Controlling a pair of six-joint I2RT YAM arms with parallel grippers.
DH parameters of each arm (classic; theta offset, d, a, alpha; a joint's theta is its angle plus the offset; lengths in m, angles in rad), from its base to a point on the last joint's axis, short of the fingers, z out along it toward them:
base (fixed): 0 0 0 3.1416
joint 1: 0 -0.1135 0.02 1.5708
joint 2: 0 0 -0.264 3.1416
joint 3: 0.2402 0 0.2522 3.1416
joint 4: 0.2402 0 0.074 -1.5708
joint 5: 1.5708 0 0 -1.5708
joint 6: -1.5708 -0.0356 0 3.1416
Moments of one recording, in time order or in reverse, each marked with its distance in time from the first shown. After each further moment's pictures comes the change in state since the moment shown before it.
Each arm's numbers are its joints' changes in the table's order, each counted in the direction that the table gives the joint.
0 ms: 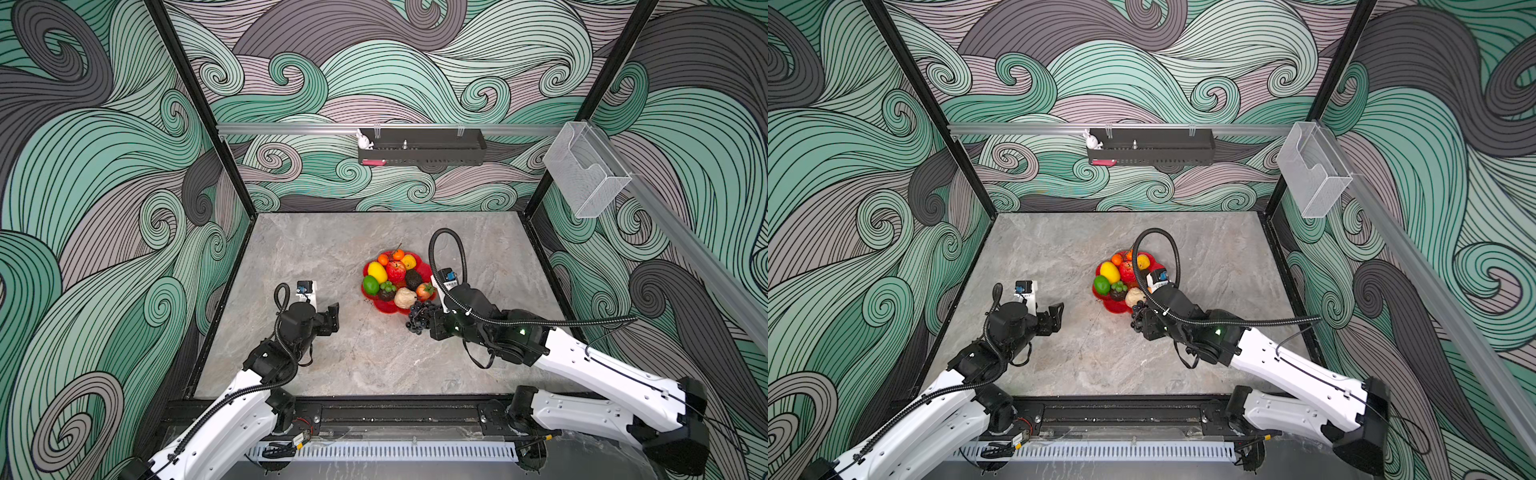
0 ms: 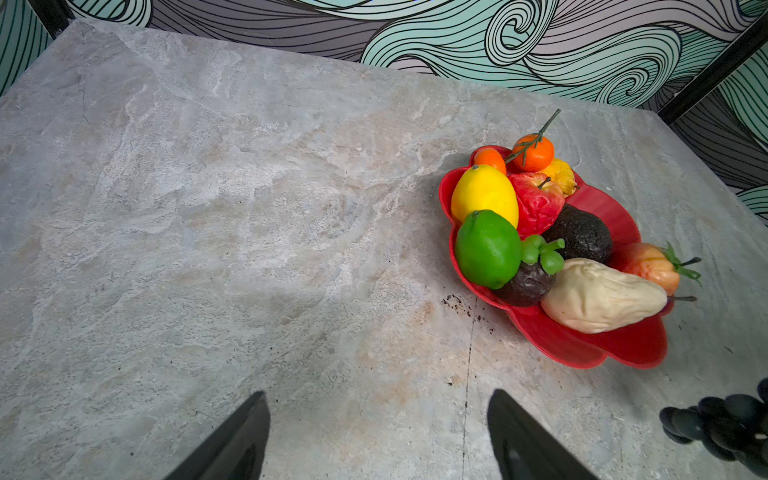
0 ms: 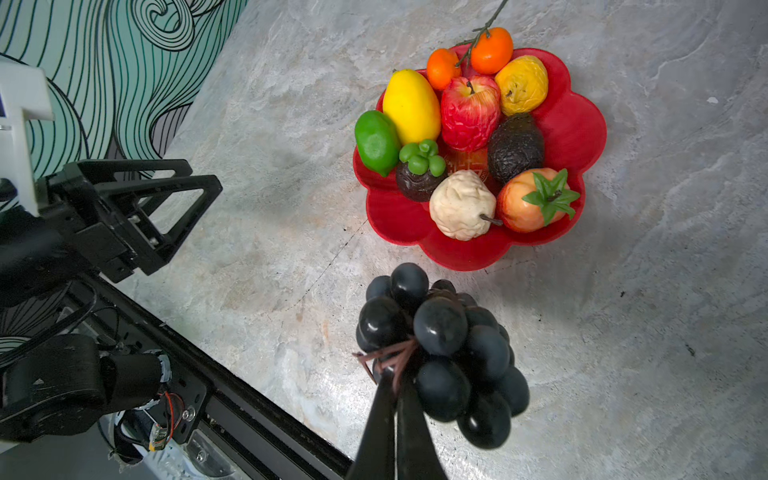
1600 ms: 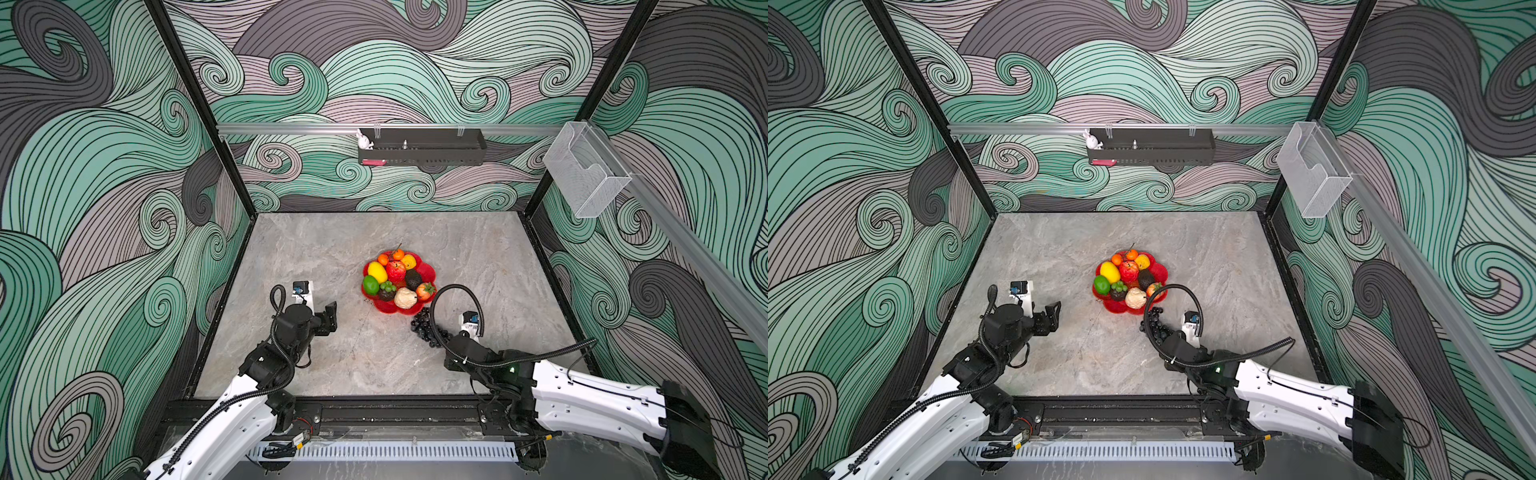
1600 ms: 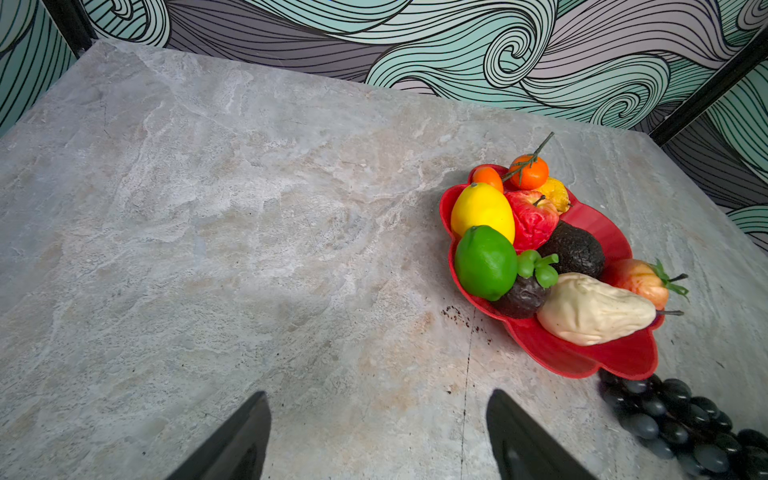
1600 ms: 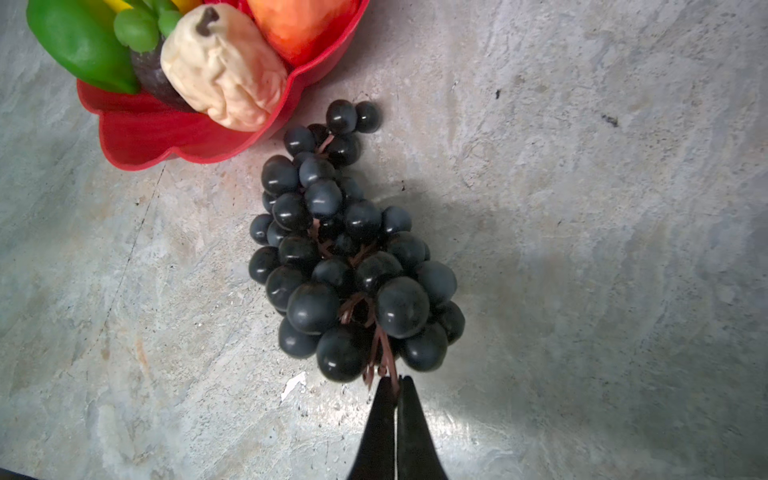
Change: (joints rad) left arm 0.000 -0.055 0.000 0.017 -0.020 0.007; right arm -0.082 -0.197 -0.572 -0.151 0.218 -0.438
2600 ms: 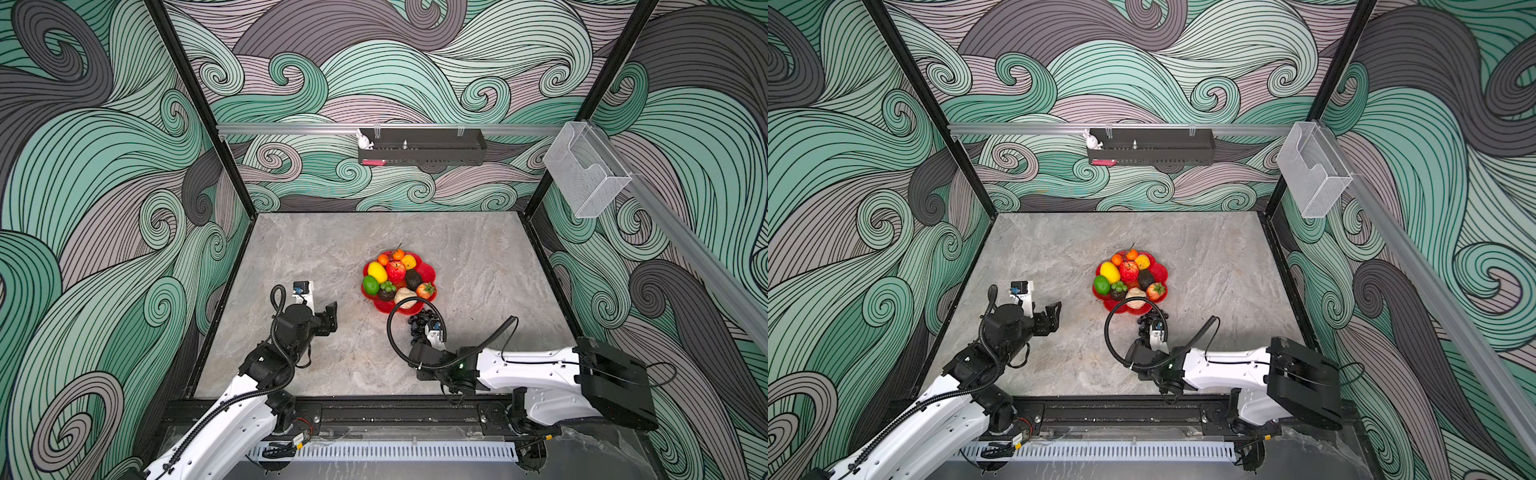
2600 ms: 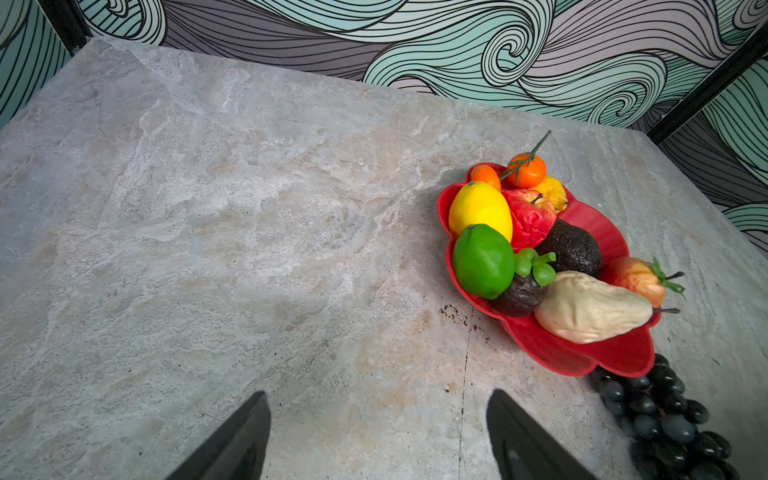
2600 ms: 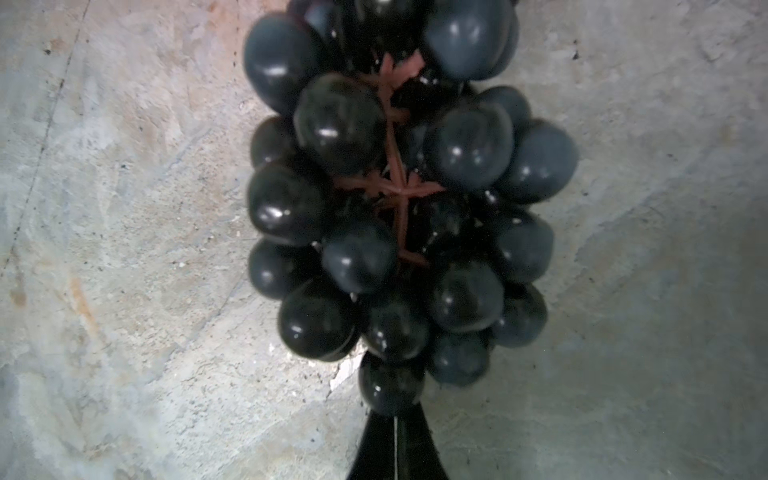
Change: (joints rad) left arm 0.000 0.001 0.000 0.000 0.006 0.000; right arm -0.155 0.491 0.148 -0.143 -0.061 -0.092
